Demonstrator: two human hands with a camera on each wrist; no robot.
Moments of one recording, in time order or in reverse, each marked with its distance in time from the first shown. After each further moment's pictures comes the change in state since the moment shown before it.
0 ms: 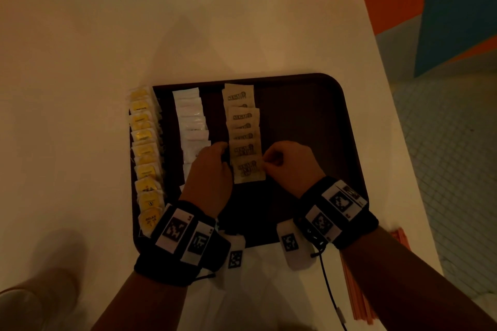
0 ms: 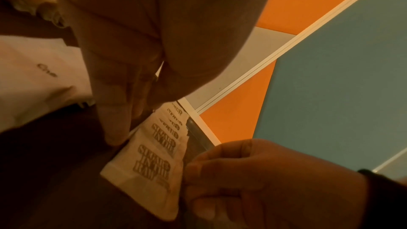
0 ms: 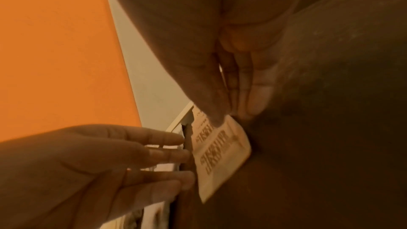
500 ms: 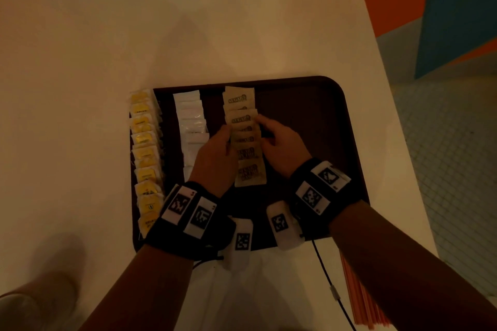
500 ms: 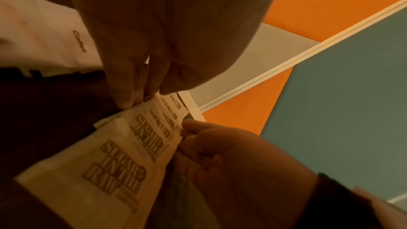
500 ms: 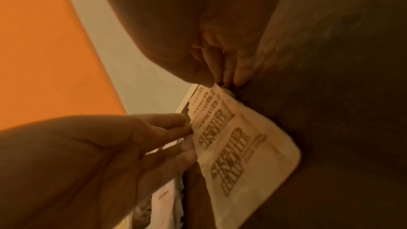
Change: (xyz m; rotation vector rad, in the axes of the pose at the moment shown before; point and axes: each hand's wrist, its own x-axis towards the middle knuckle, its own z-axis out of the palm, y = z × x) left_hand 0.035 -0.002 0.007 -0.196 -0.042 0.055; right_hand 0.031 -0.015 0.000 0.309 0.070 -0.084
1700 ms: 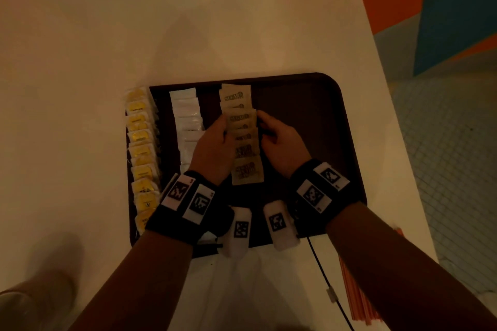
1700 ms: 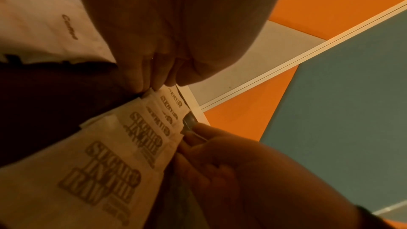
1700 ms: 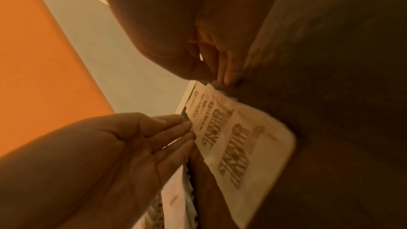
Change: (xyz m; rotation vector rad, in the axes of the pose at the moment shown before) left_hand 0.009 0.008 0.001 -0.177 -0.015 -0.017; right_hand -0.003 0.009 0.002 0.110 0.032 -0.034
